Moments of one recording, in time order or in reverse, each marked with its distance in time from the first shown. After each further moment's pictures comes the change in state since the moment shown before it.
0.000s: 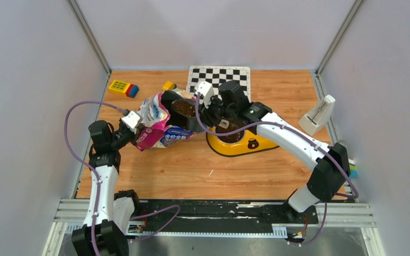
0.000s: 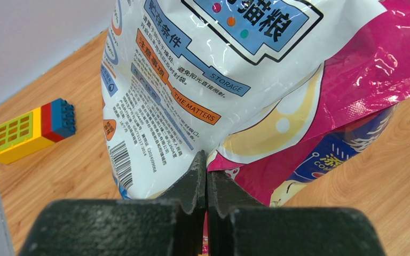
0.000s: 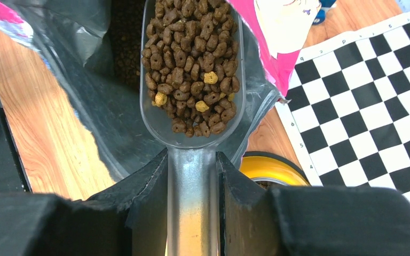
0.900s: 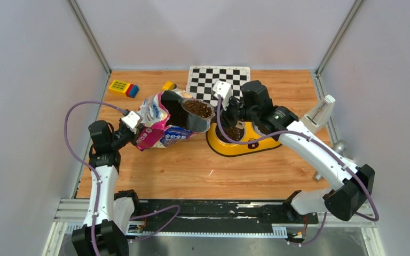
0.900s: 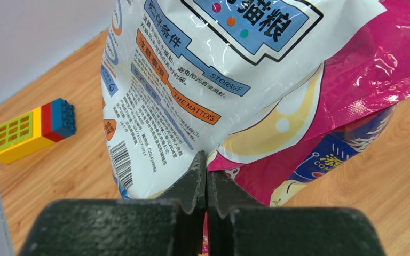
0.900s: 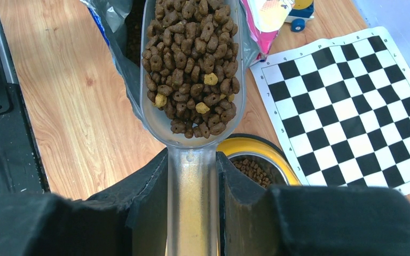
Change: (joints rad) left arm 0.001 0.000 0.000 0.000 0.000 0.000; right arm -0.067 -0.217 -0.076 -0.086 -0.087 -0.093
